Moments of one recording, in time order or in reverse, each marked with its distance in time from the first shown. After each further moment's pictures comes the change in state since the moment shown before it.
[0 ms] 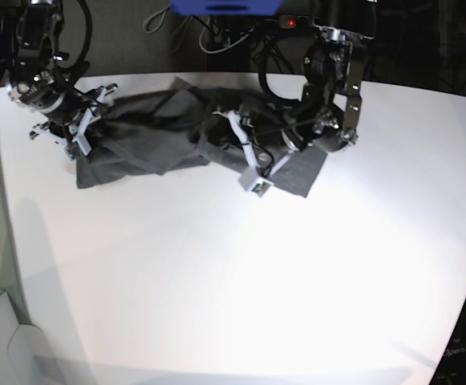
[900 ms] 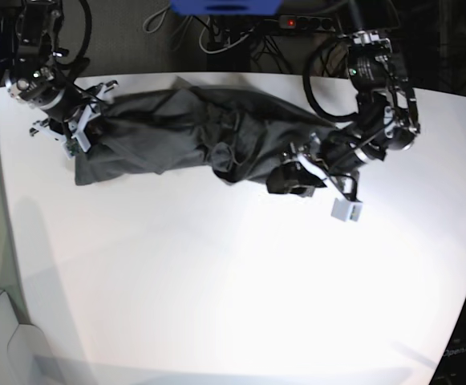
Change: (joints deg) left arm 0.2 0.4 -20.9 4.0 -8.3 0.3 -4.2; right arm -1.1 0.1 0.0 0.1 0.1 0.0 0.7
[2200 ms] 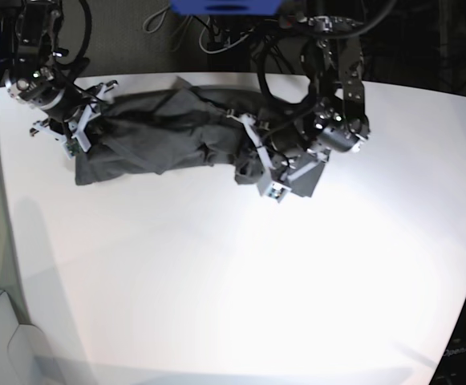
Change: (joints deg) left arm 2.1 6.4 14.1 7.2 30.1 -1.3 11.4; right arm 0.0 0.2 0.0 0.0 0.3 0.0 0.0
